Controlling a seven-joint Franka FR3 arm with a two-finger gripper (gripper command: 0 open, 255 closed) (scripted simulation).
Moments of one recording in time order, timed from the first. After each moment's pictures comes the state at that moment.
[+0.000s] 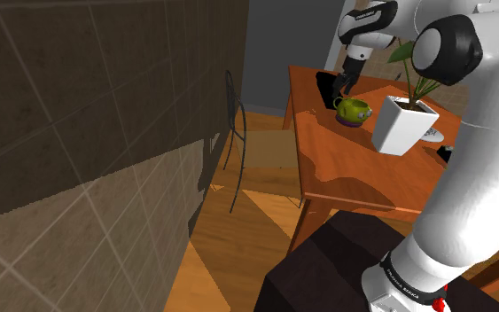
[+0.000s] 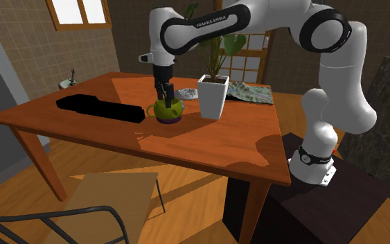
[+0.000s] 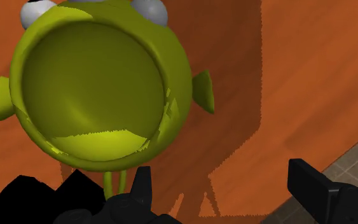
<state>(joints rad) -0.24 0.33 -0.50 -1.56 0.20 1.90 -0.76</state>
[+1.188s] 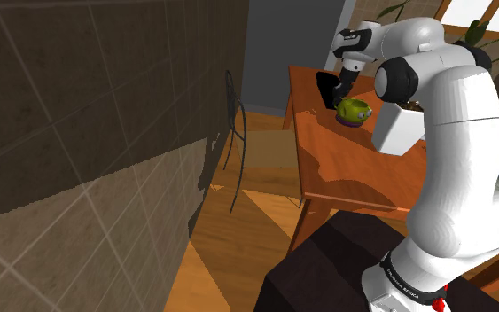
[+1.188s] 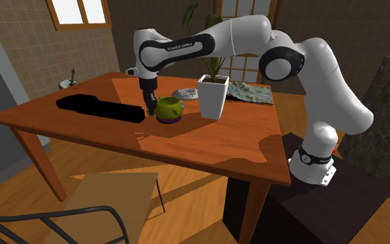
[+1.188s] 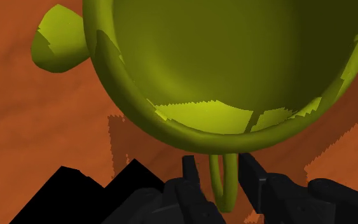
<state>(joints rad) -0.42 0.69 -0.46 -1.17 0.33 1.85 -0.84</state>
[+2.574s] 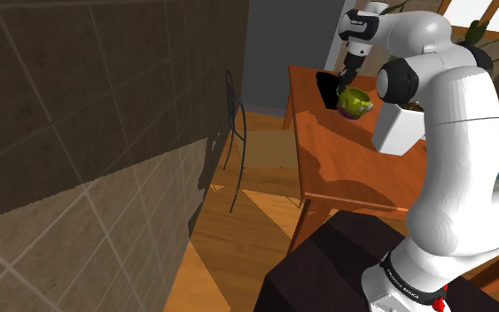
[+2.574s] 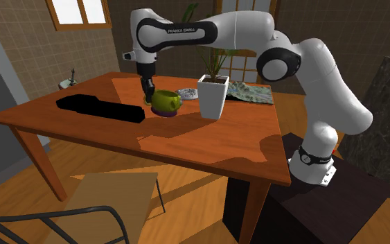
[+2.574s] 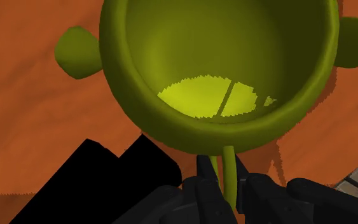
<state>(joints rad) -0.46 0.71 -0.46 -0.98 0.32 1.68 -0.82</state>
